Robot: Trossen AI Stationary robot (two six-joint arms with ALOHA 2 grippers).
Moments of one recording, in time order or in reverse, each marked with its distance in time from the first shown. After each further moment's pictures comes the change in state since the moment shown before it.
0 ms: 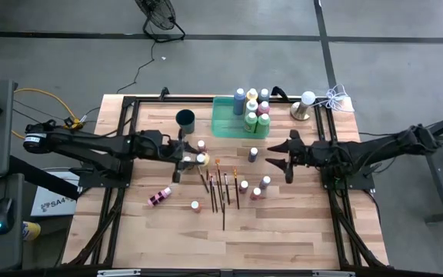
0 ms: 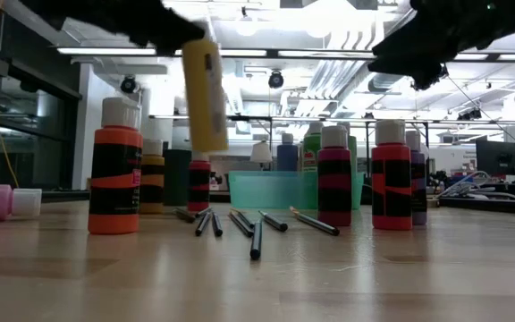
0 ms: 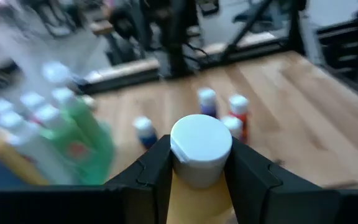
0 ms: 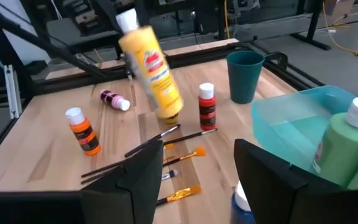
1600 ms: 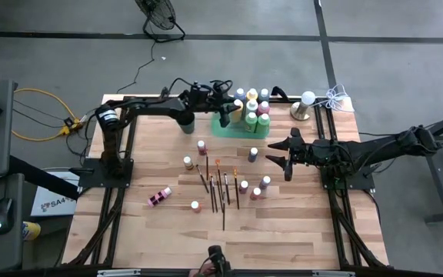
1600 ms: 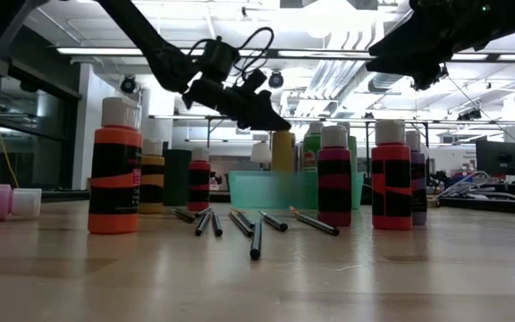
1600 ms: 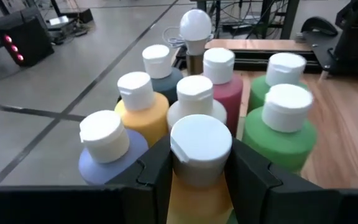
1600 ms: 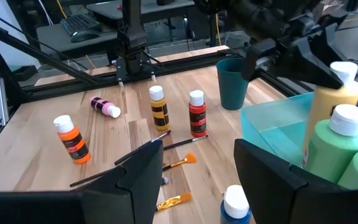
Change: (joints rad) left arm 0.556 0.858 0.575 0.235 0.263 -0.048; right arm -0.018 -0.001 -0.002 0.021 0.022 -0.017
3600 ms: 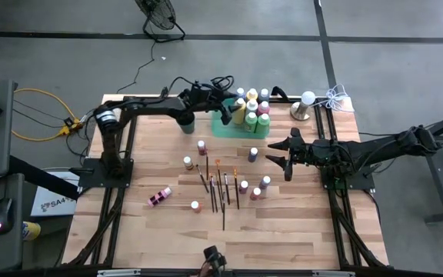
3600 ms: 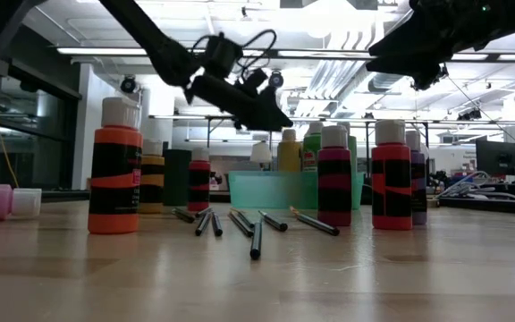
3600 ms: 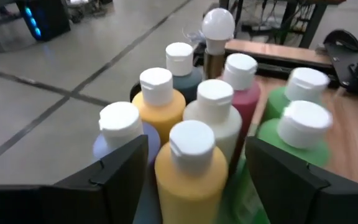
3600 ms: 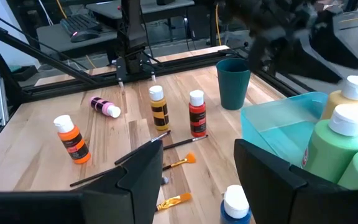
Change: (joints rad) left arm -0.014 -0.036 0.022 -0.094 -0.091 -0.108; right arm 0.000 0.000 0.000 0.000 0.000 0.000
